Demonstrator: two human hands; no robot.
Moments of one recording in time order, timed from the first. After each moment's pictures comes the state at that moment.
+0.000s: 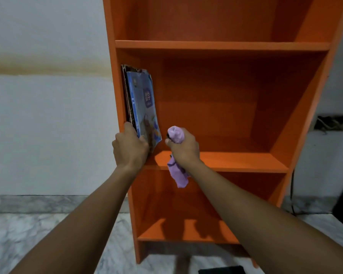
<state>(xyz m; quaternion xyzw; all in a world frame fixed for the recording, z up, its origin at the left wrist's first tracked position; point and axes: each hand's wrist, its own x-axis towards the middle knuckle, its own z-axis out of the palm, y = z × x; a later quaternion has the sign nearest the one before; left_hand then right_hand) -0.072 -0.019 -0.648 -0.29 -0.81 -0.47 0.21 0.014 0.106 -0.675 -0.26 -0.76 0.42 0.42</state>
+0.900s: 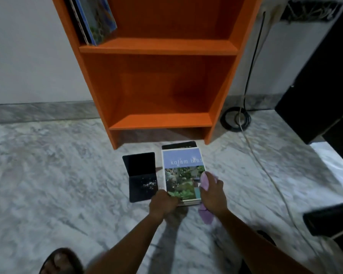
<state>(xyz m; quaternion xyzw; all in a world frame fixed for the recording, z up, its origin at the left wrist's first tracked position) 0.221 -0.129 -0.988 -0.22 -0.83 -0.28 -0.44 0.363 -0.017 -1.020 -0.58 -0.72 0.37 0.12</state>
